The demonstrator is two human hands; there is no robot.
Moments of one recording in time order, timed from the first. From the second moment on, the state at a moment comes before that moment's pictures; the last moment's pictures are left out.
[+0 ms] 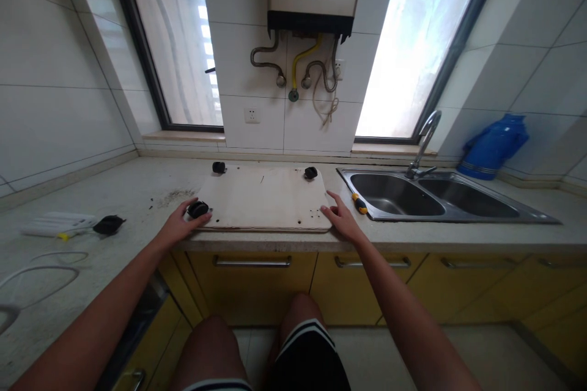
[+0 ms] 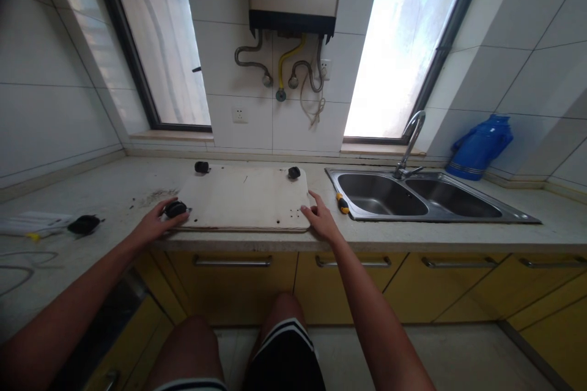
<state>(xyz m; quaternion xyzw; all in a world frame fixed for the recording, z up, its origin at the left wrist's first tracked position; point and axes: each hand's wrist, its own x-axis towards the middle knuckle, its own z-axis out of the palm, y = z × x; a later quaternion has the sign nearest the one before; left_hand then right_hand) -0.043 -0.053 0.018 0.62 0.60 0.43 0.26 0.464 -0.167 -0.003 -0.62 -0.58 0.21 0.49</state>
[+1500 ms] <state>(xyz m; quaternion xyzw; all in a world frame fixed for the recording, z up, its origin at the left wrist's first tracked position) 0.075 -0.181 0.101 0.61 0.33 0.72 -0.06 0.513 -0.142 -0.024 -0.40 -0.23 0.39 0.80</state>
